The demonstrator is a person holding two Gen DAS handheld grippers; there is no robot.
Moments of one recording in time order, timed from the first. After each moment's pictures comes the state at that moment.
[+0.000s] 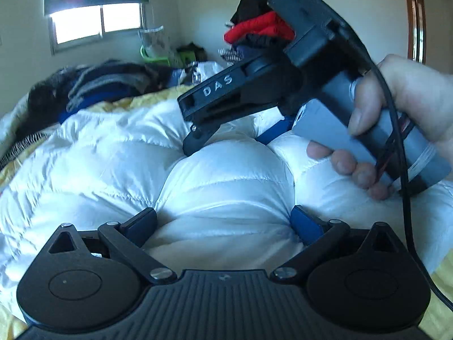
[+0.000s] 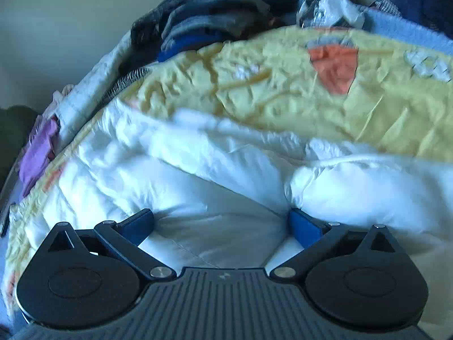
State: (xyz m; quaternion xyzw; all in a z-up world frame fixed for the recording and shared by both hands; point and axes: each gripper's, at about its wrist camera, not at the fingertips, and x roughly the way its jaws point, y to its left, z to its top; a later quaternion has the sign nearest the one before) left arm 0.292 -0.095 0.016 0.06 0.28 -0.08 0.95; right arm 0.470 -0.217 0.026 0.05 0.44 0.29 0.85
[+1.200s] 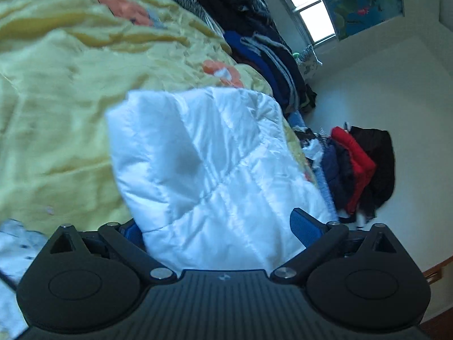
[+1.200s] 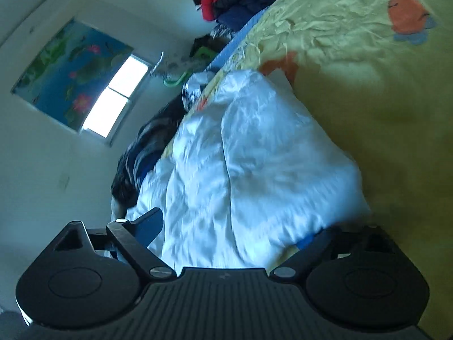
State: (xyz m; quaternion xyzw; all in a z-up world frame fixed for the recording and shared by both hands) left arm 0.256 0.111 0.002 -0.49 0.27 0.04 0.82; right arm 0.243 -0.394 -0.014 0.47 0.27 0.11 0.83
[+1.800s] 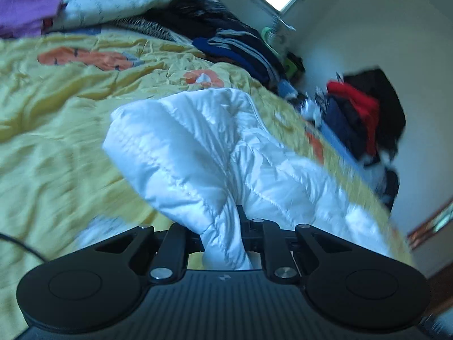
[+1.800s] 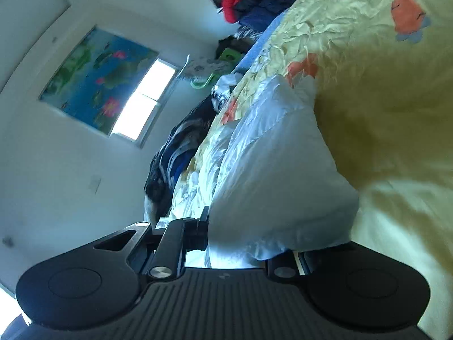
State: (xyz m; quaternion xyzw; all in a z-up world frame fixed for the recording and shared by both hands) left arm 0.176 0.090 0.044 -0.29 0.31 0.03 0.90; right arm 0.184 -0.410 0.002 0.46 0.27 0.18 0.83
